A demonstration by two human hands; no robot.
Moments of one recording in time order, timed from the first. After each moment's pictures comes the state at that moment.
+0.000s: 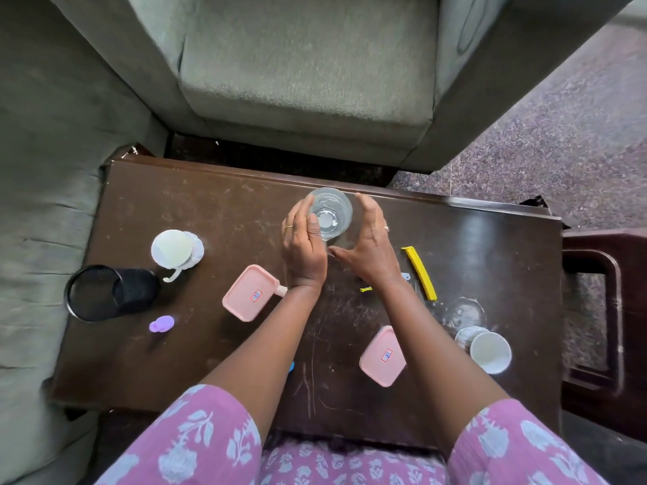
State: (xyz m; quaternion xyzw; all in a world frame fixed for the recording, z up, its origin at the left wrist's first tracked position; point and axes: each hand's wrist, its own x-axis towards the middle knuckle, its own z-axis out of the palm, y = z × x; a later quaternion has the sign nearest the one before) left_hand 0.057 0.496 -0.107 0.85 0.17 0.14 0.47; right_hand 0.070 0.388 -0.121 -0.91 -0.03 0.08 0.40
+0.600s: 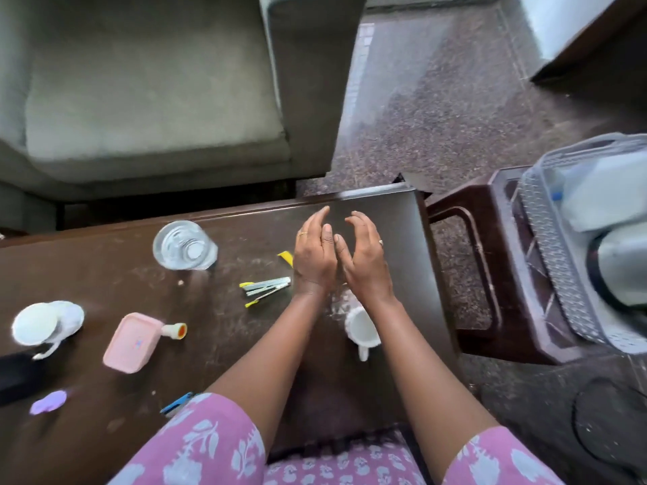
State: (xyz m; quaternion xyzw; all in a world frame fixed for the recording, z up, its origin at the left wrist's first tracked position) left_hand 0.042 0.278 -0.077 0.86 0.01 -0.02 0.51; right_hand 0.018 0.198 -0.078 -0.91 0.12 -0.07 0.38
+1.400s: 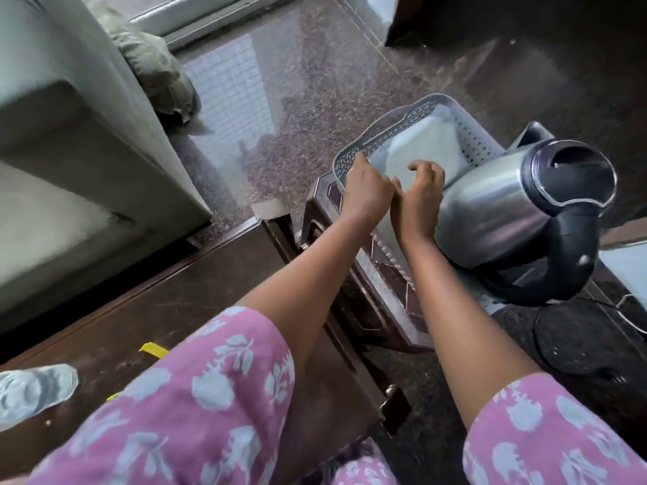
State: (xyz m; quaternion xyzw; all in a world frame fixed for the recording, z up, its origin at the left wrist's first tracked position) left_hand 0.058 -0.103 -0.008 0.84 -0.12 -0.32 0.42; right_hand 0.001 -0.151 -0.041 -0.81 0.45 -0.23 0.30
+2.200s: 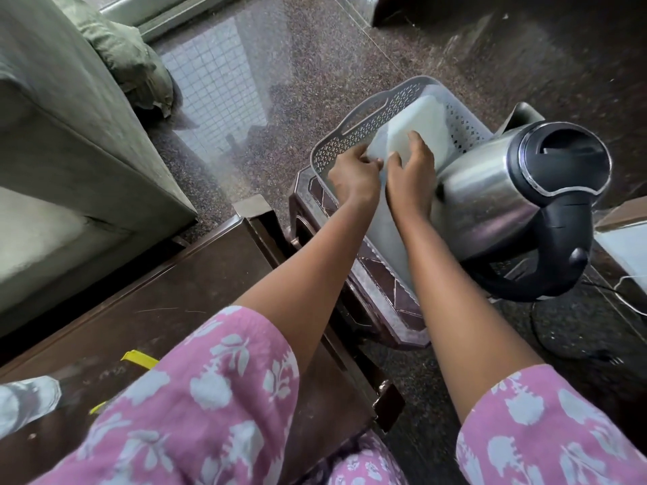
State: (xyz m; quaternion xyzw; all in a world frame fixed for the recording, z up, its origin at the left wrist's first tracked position) left_hand 0.056 -0.134 -0.019 0.82 0.02 -0.27 0.50; right_hand 0.010 -0.184 -0.041 -0.78 0.48 -0.18 0.36
